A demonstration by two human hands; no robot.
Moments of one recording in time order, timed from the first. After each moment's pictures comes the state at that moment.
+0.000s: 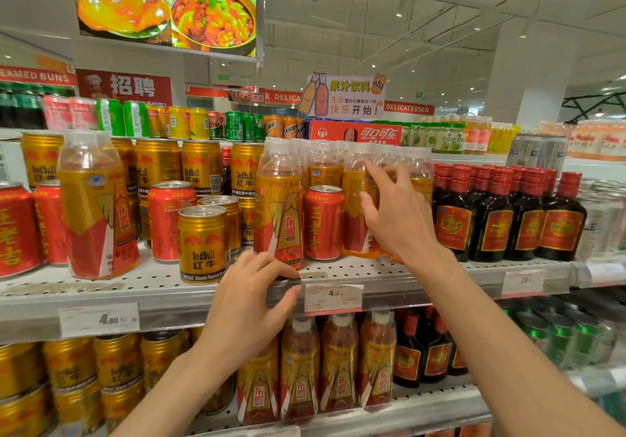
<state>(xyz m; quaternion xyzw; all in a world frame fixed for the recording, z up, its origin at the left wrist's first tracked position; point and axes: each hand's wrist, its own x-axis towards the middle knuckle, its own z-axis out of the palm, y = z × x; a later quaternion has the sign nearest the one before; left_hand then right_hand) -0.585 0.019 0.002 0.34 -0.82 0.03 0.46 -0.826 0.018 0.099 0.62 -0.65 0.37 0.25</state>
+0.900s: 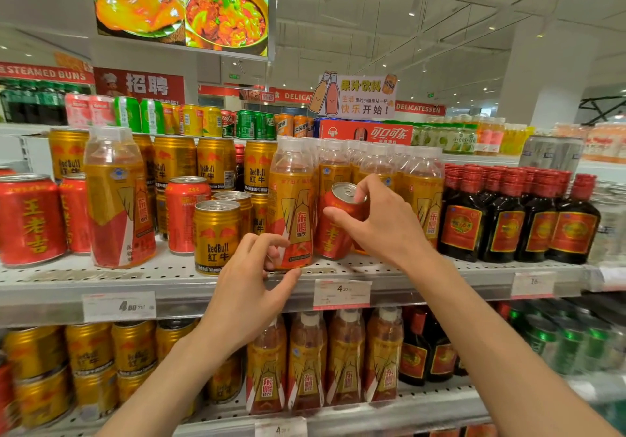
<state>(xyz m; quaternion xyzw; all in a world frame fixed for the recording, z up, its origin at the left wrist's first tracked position) -0.574 0.024 0.012 0.36 -0.78 -0.05 0.50 -0.789 0.035 0.095 0.67 -0.61 0.40 0.12</state>
